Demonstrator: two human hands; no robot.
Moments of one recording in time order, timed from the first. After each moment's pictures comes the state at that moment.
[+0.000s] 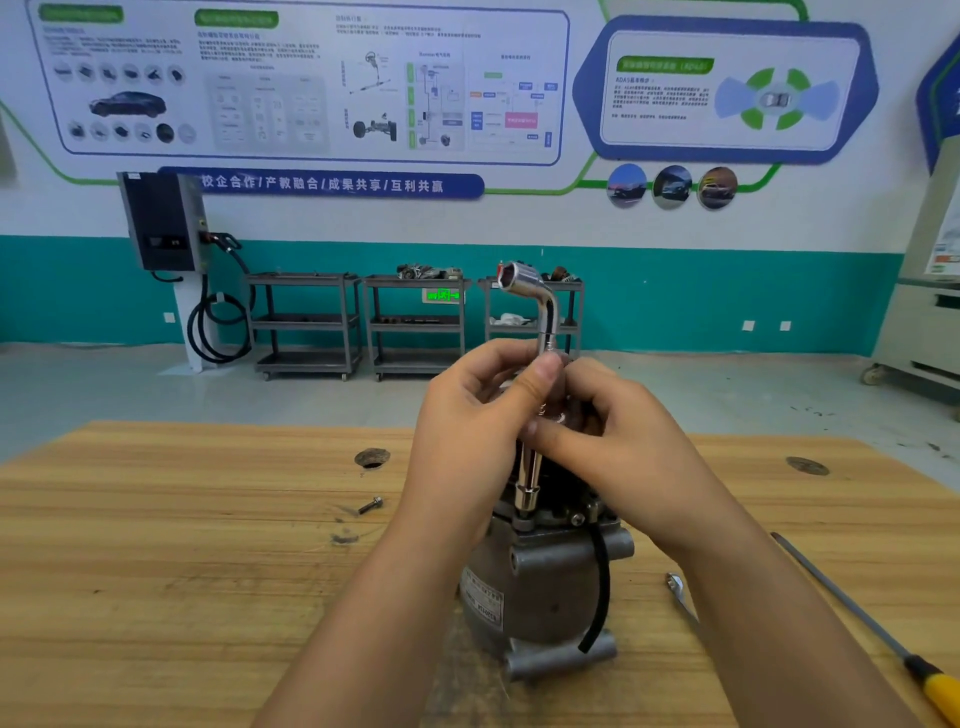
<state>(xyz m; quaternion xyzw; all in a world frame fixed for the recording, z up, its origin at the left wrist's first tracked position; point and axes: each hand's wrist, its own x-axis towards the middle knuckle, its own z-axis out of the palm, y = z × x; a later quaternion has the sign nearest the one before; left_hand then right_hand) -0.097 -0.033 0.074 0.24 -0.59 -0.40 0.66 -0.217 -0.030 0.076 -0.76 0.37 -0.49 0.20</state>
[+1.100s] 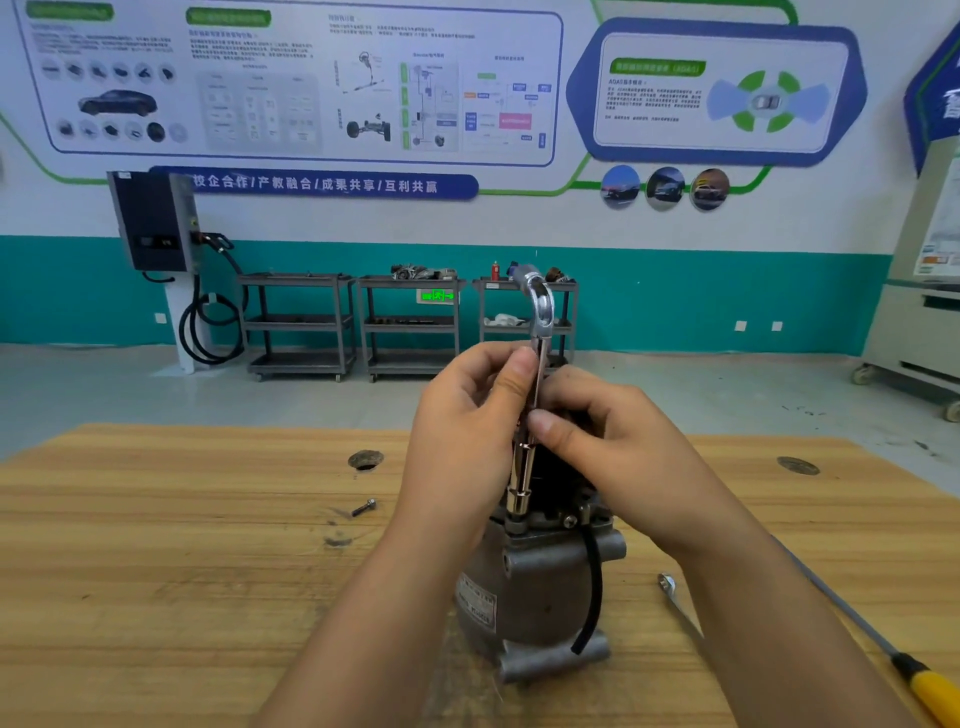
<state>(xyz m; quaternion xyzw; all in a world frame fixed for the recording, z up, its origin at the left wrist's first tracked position) -0.101 -0.035 0.072 0.26 -0.59 -0.37 0.66 -0.223 -0.030 0.078 -0.78 0.36 -0.46 0.23</state>
